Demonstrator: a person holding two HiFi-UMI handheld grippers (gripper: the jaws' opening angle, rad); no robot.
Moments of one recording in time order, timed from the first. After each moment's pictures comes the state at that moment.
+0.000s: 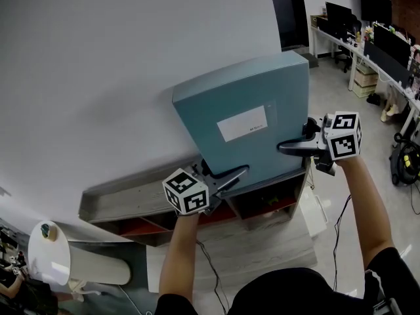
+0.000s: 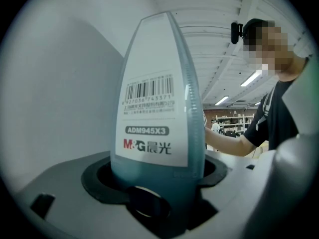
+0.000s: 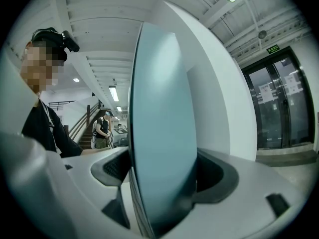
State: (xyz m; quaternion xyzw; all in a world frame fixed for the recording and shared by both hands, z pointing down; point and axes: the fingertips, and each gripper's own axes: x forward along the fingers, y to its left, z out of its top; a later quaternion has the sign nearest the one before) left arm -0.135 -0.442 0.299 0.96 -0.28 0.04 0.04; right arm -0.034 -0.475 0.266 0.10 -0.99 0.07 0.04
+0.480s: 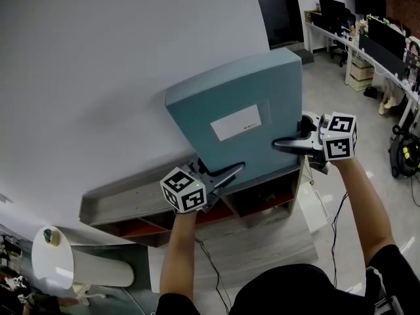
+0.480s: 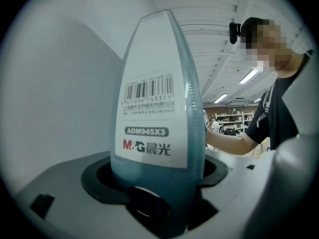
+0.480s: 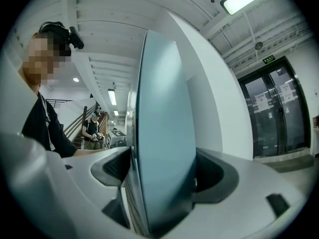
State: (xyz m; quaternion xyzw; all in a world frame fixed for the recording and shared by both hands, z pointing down) left arm -0.131 -0.445 0.299 0.96 -0.27 0.05 0.02; right arm -0.026 -0.475 0.264 0.13 -0.99 0.04 0.00
